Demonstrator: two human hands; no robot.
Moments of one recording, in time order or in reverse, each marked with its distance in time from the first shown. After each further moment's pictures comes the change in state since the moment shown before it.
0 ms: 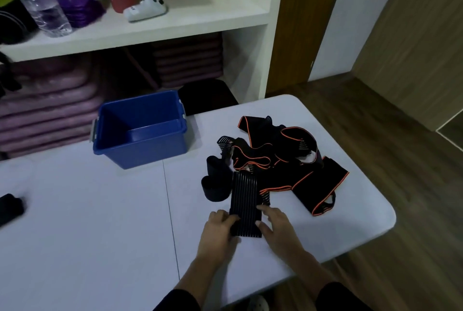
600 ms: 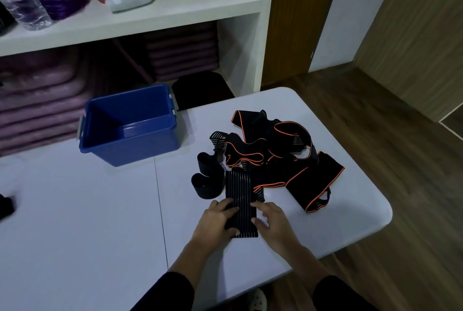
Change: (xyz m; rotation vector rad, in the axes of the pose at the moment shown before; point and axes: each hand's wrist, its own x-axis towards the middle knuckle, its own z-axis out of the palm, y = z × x) left_hand 0.028 0.007 -0.006 0.085 -0.105 0.115; right_hand 0.007 0.013 -0.011 0.084 -0.063 -0.009
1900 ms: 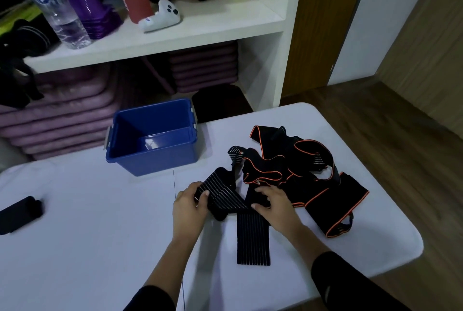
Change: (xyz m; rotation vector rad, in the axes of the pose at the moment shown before) left_hand -0.008 -0.033 -0.086 -0.467 0.677 -0.426; right_hand 0.084 -0.040 -0.010 -0.050 -0.016 -0.059
